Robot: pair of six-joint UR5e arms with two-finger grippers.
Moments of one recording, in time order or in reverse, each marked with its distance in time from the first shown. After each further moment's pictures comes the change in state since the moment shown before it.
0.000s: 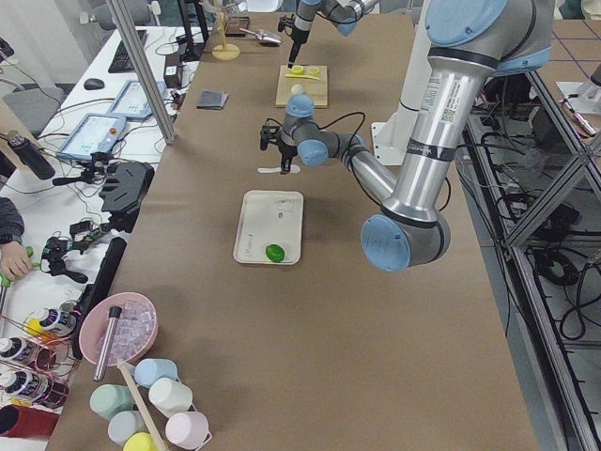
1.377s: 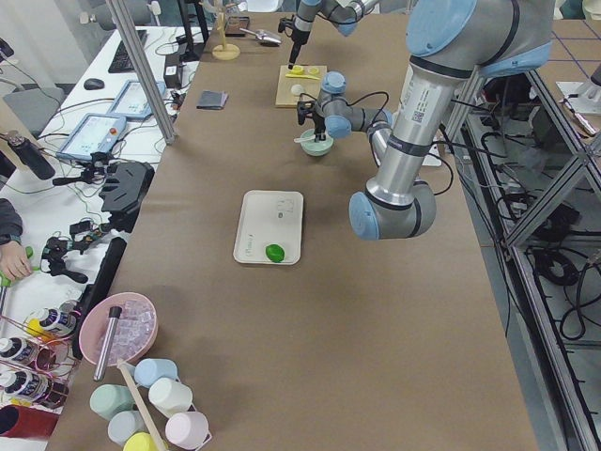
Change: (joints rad) left arm 0.266 -0.176 0.047 0.006 0.154 -0.231; right arm -0.007 0.008 0.001 0.000 0.000 0.001
